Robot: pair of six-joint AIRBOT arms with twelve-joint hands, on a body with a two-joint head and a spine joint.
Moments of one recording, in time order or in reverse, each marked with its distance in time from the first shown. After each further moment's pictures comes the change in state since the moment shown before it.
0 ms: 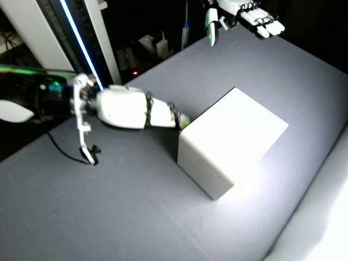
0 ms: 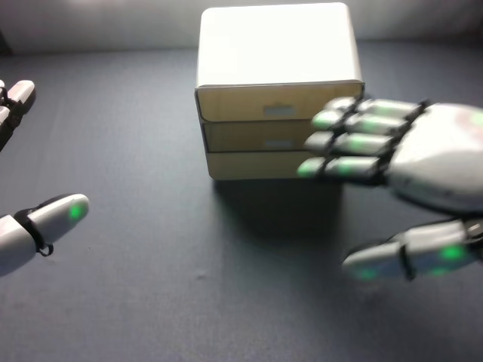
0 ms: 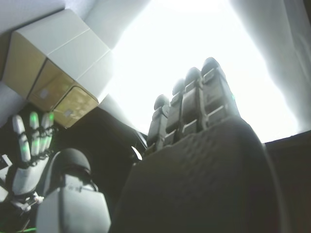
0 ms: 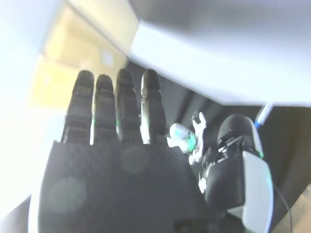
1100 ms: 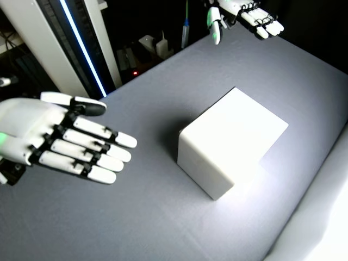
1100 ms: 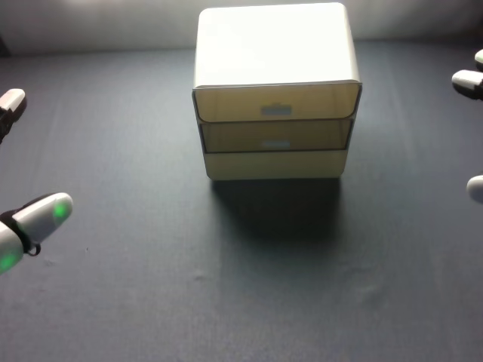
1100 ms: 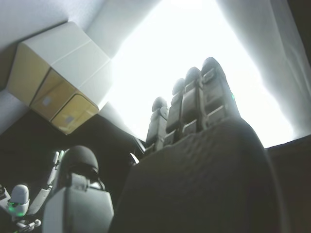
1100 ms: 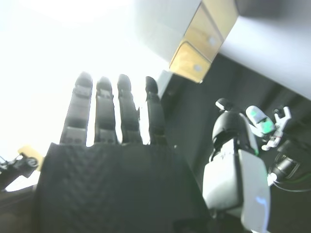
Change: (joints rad) left arm 0.033 0.014 -0.015 -0.032 0.001 -0.014; right arm -0.300 0.208 -0.108 0.339 0.450 -0.003
